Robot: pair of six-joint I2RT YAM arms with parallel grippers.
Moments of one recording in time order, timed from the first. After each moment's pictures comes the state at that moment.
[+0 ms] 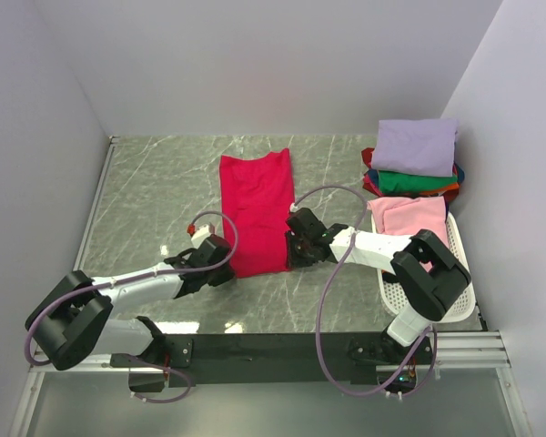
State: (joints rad) left arm -0.74 1.27 0.48 -0.13 -0.22 -1.06; right arm 0.75 1.63 0.86 -0.29 -0.01 0.59
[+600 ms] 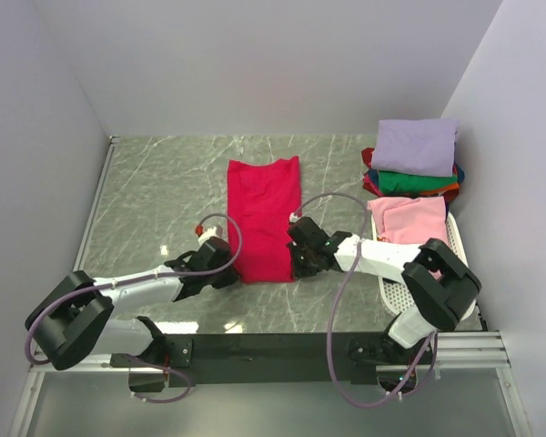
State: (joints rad) left arm -0.75 1.28 0.45 -0.04 -0.13 -1.00; right arm 0.79 1.56 0.81 -0.34 -0.02 0.57
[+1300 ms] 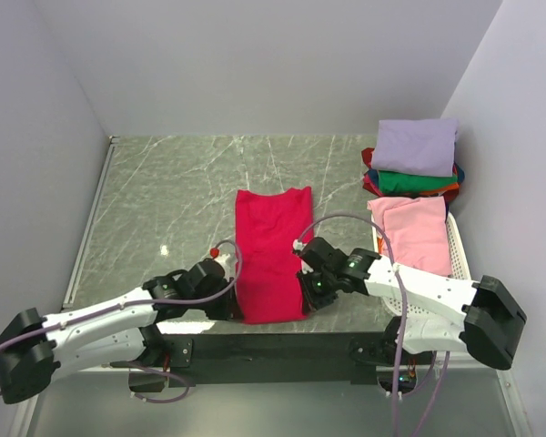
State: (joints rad) left arm -0.94 0.93 0.39 -0.35 0.18 -0.92; right arm 0.93 1.21 0.72 -0.66 -0.21 0.57
